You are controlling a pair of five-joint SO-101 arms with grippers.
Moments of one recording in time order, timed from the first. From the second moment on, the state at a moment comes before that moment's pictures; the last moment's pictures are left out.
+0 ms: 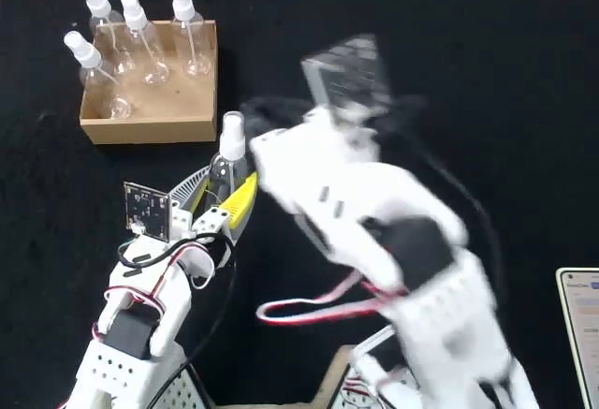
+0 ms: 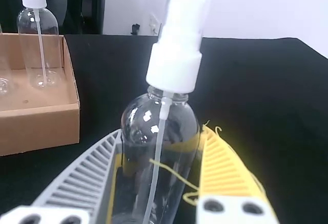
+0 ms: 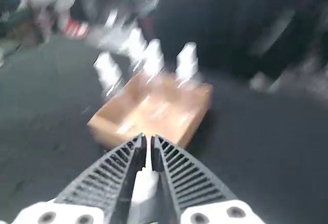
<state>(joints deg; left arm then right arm) 15.3 -103.3 96.1 25.0 9.5 -28.8 -48.9 22.5 54.0 -2.4</state>
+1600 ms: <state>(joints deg) 0.8 -103.3 96.1 -20.2 10.0 -13.5 -66.4 83.2 21.8 2.5</state>
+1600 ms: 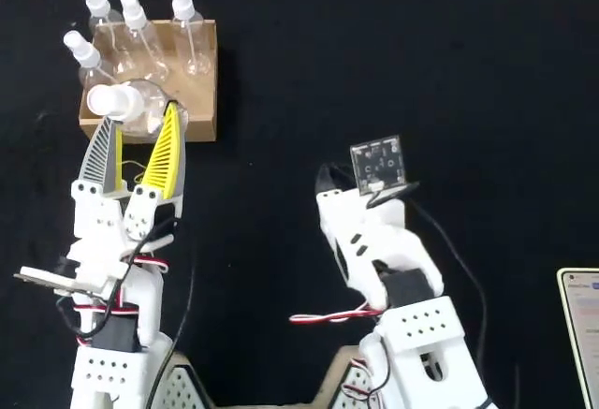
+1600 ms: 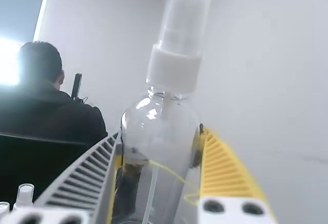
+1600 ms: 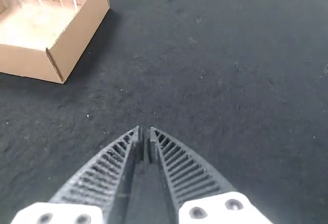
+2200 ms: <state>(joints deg) 0.8 -68.9 84.9 -28.7 10.0 -13.5 -66.4 83.2 21.8 2.5</state>
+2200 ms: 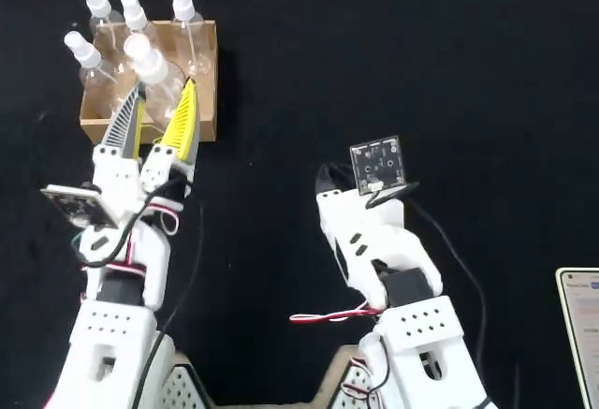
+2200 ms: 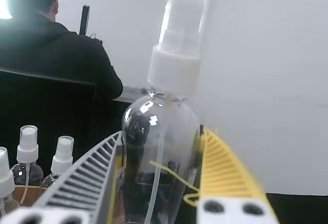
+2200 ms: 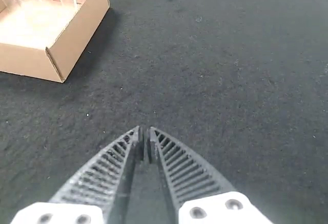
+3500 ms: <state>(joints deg) -1.4 18.0 55.3 -81.8 10.0 -13.5 -66.4 88.0 13.0 2.7</state>
